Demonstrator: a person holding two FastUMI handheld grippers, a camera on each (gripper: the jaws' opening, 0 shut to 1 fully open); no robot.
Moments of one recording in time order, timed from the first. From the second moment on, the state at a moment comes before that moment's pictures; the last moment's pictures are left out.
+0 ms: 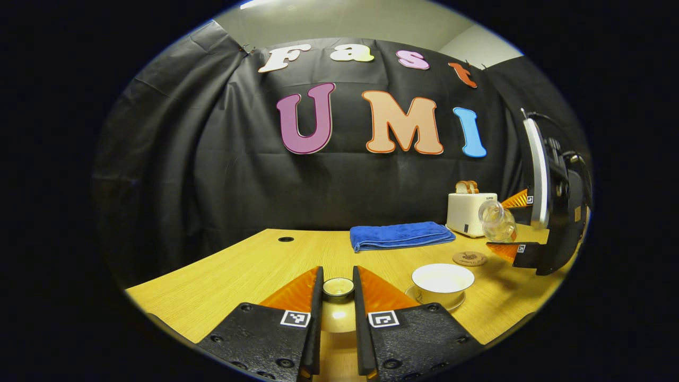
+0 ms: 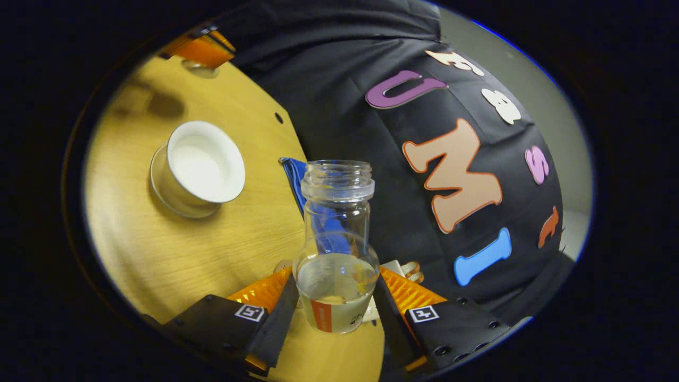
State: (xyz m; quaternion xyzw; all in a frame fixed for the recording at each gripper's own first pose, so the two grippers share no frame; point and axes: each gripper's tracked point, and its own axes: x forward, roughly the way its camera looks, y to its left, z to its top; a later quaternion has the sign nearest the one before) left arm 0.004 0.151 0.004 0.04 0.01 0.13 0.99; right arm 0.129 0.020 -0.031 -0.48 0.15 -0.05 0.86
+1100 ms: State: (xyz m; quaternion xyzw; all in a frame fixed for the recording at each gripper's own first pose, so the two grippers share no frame) left arm 0.001 0.149 0.007 0.04 0.01 0.13 0.99; right arm 0.170 -0.046 -0.044 0.05 0.14 -0.11 0.98
